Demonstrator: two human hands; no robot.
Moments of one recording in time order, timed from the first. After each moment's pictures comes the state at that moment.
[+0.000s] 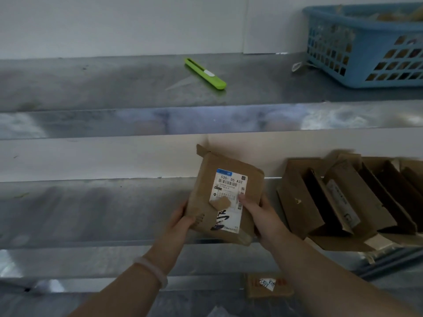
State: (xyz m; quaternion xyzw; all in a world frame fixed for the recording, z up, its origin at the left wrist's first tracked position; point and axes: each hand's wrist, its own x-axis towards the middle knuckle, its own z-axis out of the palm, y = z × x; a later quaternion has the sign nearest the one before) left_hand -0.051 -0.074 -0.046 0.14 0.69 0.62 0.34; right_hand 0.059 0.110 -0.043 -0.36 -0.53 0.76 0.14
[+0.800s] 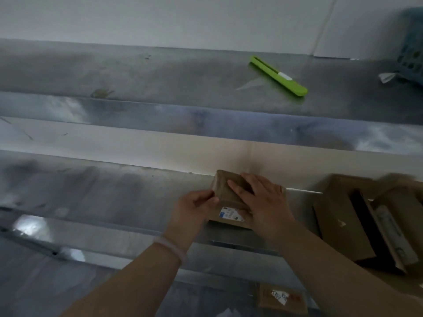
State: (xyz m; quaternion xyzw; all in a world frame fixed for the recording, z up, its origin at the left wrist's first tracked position) left_hand -0.091 -0.083 -0.015 0.15 0.76 0.61 0.17; right_hand -0.004 0.090 -0.019 -0.07 -0.99 0.02 0.09
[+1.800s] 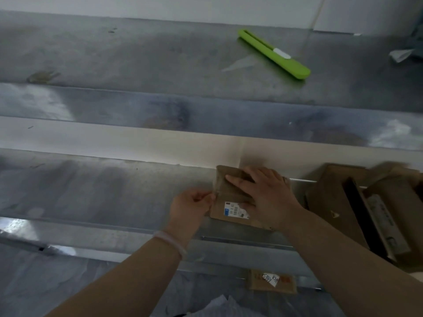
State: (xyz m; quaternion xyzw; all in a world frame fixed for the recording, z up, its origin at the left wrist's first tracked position) left_hand -0.102 -0.055 -0.046 0.08 0.78 0.57 0.23; right_hand -0.010 0.127 -0.020 -0.04 -1.00 0.00 0.03
